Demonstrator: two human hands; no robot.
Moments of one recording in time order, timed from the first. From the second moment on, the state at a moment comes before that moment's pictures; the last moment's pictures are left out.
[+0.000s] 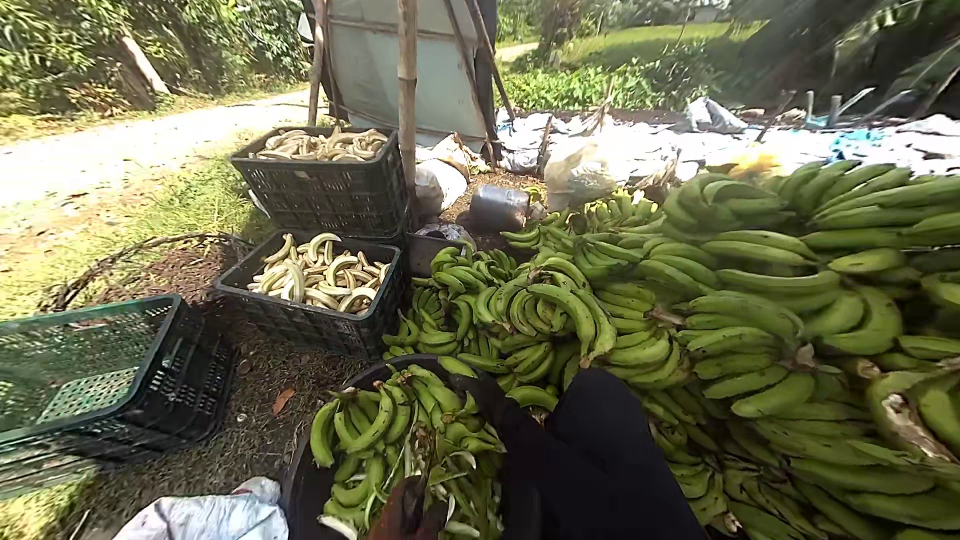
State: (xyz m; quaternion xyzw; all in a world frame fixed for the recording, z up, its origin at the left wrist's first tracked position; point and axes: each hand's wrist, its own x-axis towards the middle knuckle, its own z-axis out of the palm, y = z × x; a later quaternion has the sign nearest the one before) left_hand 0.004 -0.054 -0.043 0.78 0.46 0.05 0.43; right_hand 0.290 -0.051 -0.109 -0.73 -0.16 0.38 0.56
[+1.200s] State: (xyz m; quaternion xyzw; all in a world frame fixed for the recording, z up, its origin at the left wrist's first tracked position) left_hand 0.014 -0.036 -0.059 0.85 0.42 -0.02 0.31; right_hand 0.309 -0.025 -0.138 -0.71 -0.11 0.40 0.56
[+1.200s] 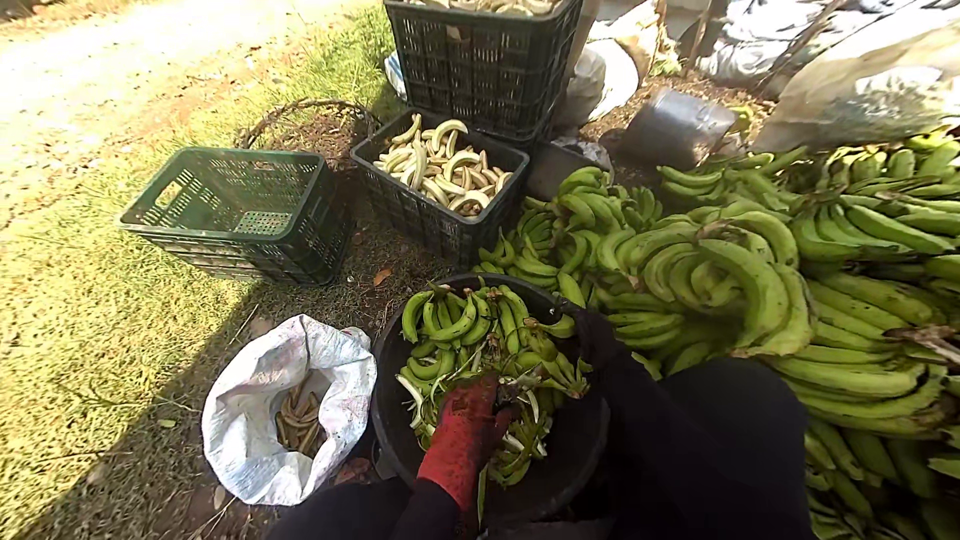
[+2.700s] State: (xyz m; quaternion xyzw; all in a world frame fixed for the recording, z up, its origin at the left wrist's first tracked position) left_hand 0.045 -0.051 -0.075 0.82 0.41 0.05 0.39; right_hand 0.216 -0.052 -0.128 -0.51 0.00 0.39 0.77
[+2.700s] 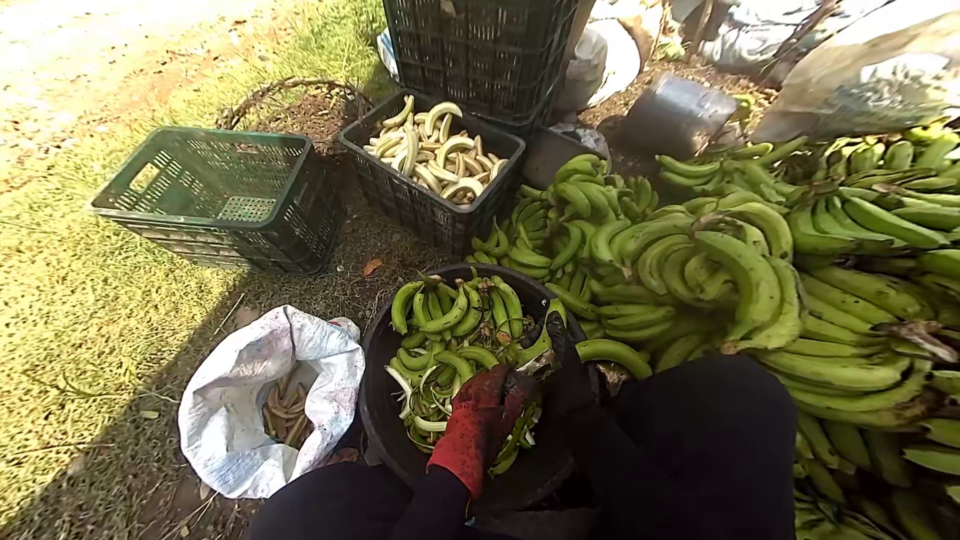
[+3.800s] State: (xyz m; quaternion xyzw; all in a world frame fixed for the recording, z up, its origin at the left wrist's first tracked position) left_hand 0.015 0.004 -0.078 0.73 0.59 0.25 0.25; right_hand 0.170 -0.088 -0.106 -0.56 -0.19 0.66 0.47
